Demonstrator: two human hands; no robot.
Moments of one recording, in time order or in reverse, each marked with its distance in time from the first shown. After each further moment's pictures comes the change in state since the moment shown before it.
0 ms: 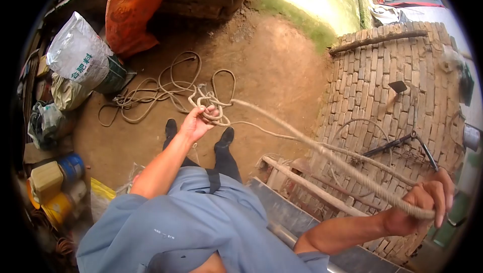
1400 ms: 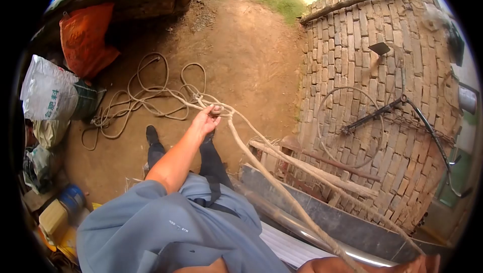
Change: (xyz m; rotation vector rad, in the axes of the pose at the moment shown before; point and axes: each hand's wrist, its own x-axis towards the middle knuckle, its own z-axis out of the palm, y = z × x) left_hand 0.152 -0.148 -0.018 0.049 0.250 -0.266; right_hand -0.066 -0.055 0.082 -0.119 -0.081 -0.278
